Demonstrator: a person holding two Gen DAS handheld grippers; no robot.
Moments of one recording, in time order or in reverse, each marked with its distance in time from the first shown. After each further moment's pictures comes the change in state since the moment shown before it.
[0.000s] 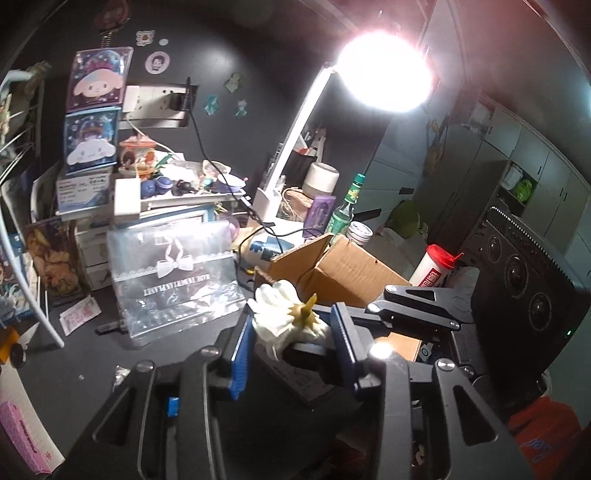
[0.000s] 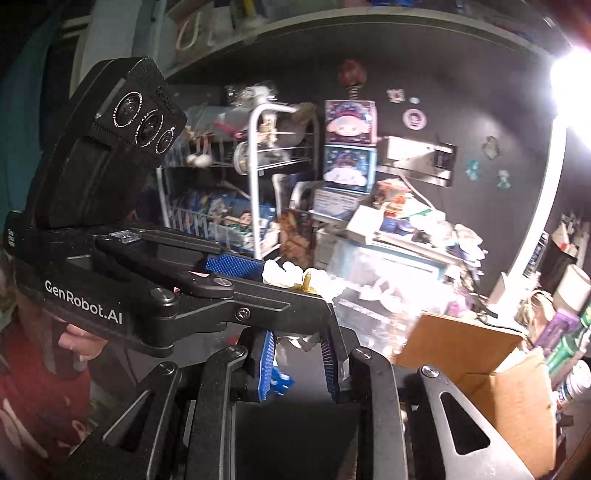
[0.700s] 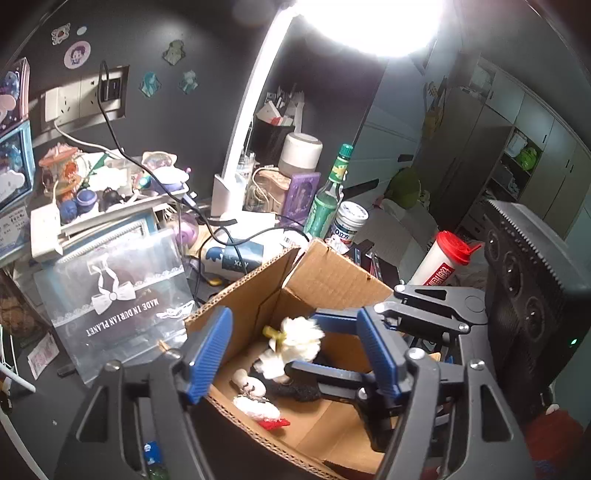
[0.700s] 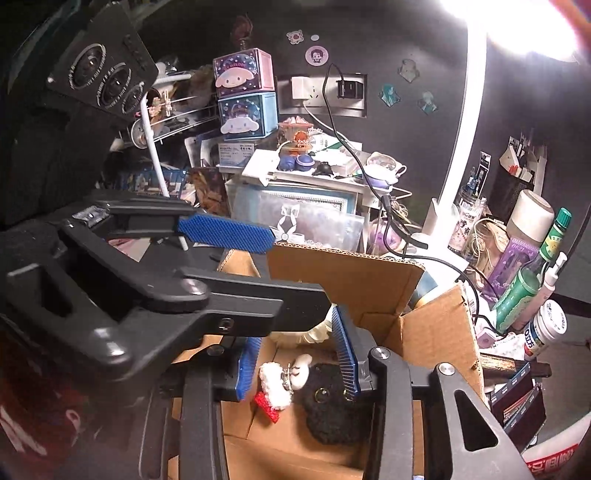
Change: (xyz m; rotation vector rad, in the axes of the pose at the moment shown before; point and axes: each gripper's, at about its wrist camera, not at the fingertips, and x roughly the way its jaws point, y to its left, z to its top) left arm 0.101 -0.050 0.048 0.065 0.113 0.023; right arm -0.011 -0.108 -0.025 0.140 0.195 -0.112
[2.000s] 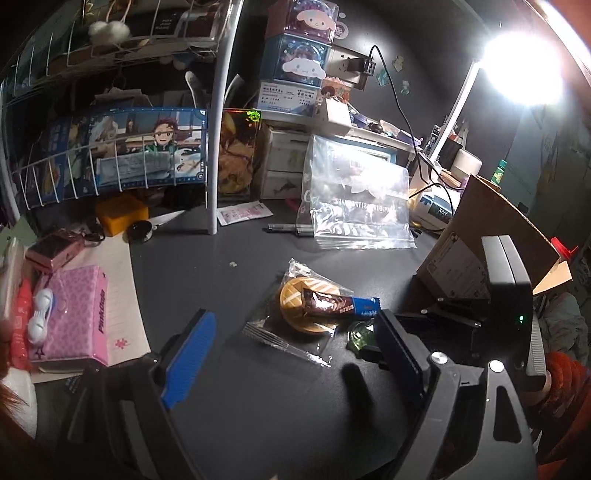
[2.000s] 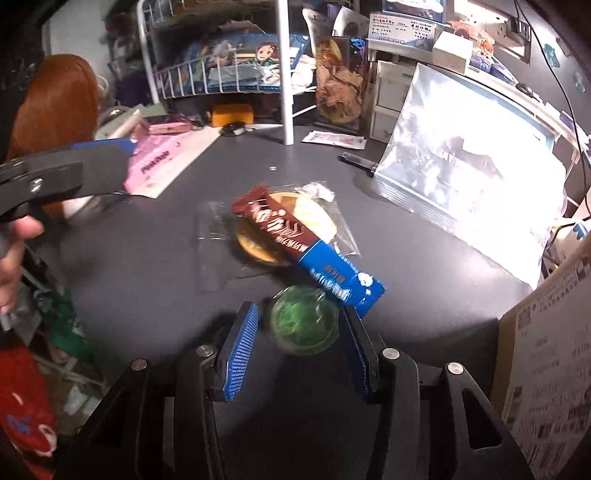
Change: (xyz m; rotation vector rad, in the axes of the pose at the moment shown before) left arm -0.121 0.160 -0.222 -0.295 -0.121 0.438; right arm 0.180 0.173 -0.067 -0.175 0.199 0.147
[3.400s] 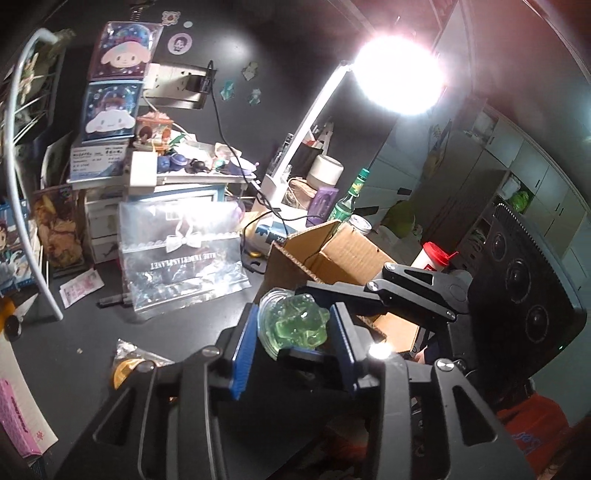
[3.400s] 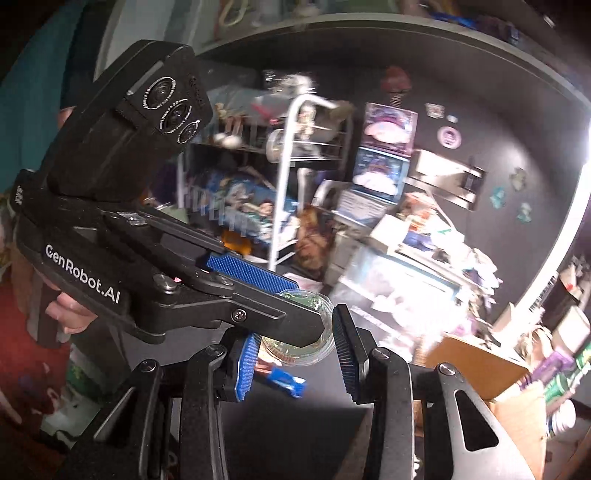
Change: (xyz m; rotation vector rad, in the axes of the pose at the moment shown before) left arm -0.015 -0.125 0.108 0.142 0.071 -0.495; right arm -0.186 -0.015 0.032 -0.143 -0.373 -0.090
